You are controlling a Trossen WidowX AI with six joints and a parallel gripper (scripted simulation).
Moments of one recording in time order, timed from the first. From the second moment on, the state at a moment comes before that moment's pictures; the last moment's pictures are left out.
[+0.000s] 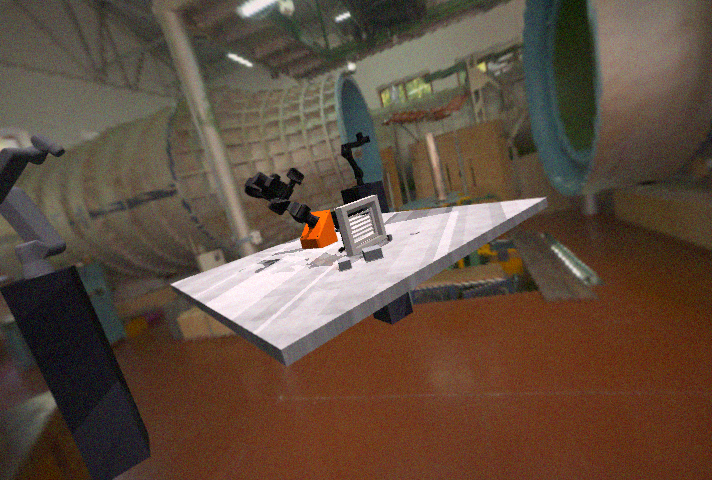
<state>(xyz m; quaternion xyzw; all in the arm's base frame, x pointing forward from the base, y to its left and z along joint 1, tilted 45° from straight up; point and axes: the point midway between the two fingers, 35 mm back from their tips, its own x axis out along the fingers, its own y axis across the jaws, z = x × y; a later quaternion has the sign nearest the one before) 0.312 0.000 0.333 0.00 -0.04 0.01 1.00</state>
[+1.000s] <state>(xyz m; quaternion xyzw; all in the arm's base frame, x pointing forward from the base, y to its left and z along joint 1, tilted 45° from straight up) 0.361 0.030 0.235 -0.03 0.31 -0.06 0.95</state>
